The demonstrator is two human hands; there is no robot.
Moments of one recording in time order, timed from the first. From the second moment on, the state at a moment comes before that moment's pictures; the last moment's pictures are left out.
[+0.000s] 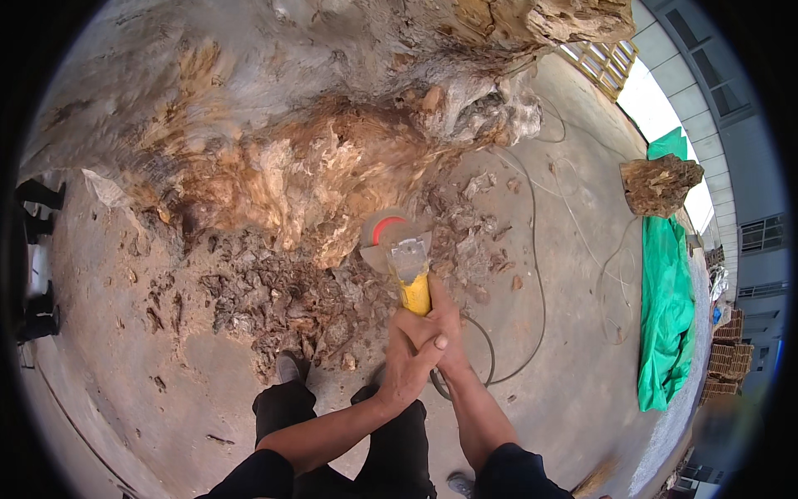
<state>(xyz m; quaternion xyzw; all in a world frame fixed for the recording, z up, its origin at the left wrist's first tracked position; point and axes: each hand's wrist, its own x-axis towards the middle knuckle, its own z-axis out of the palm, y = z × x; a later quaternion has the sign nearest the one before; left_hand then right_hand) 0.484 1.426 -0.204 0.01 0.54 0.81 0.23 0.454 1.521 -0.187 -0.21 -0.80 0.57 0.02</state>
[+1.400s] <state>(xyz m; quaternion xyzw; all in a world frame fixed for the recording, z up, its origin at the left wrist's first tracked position) 0.326 1.401 -0.304 0.27 0.41 0.87 0.08 0.334 1.466 -0.253 0.01 -0.83 0.38 0.40</state>
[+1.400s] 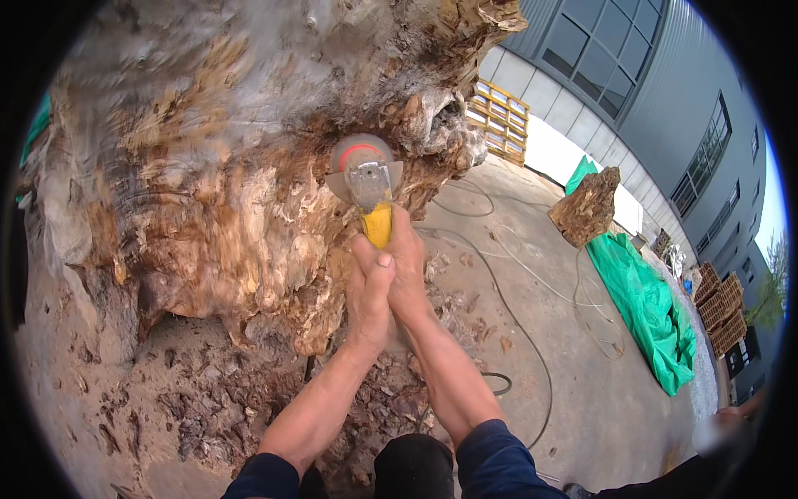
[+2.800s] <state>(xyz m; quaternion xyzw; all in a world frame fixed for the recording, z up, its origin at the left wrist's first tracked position) 0.290 1.383 -0.216 0.32 0.64 0.65 -0.27 0.274 1.454 -0.200 0.11 -0.54 0.73 0.40</state>
